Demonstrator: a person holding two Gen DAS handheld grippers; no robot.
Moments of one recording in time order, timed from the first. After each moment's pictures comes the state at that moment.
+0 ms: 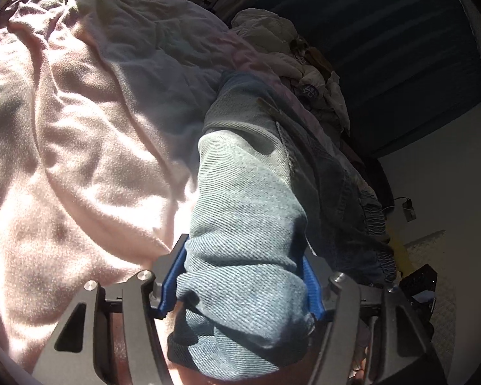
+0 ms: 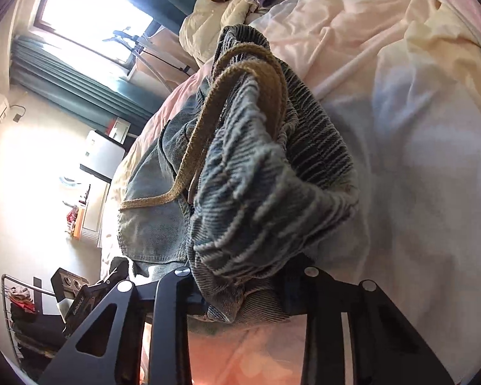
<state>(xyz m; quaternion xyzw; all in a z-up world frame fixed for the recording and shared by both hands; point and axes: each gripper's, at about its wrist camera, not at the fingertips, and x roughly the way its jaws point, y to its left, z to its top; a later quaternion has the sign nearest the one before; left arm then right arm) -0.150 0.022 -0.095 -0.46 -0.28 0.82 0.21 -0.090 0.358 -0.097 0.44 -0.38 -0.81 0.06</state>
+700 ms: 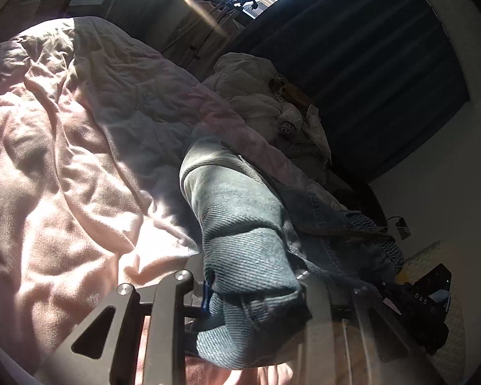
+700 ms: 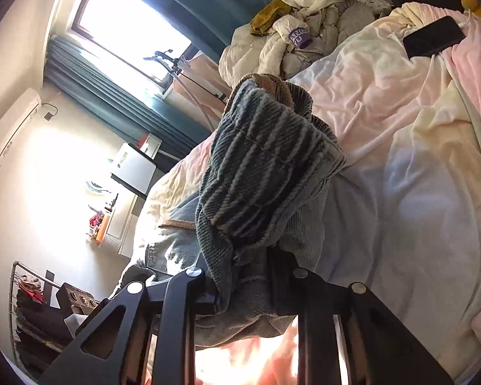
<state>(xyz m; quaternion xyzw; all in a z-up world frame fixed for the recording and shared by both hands) -0.072 0.030 0.010 -0.38 -0.29 0.86 0.19 -0.059 0.376 -0.011 0.37 -0.37 -0.85 0.09</state>
